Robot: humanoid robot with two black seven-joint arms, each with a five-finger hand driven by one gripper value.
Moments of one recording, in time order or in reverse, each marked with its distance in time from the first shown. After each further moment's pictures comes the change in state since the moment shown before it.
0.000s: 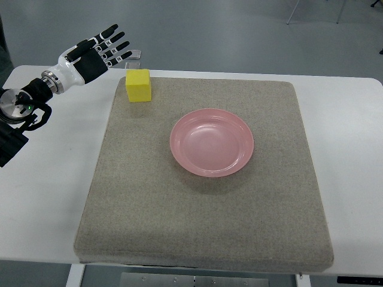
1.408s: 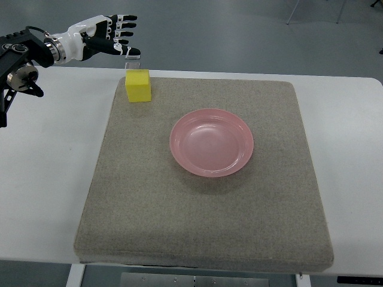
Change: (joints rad) left arm -0.181 0.012 0.016 -0.030 1.188 0.118 -0.316; right arm 0.000 0.000 0.000 0.000 0.000 0.000 0.000
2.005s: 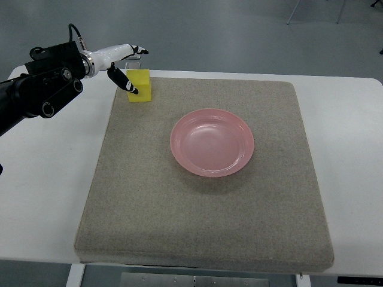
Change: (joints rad) left arm -0.039 -0.088 0.366 -0.038 0.461 0.359 -0.001; right arm 0.000 0.000 0.000 0.000 0.000 0.000 0.000
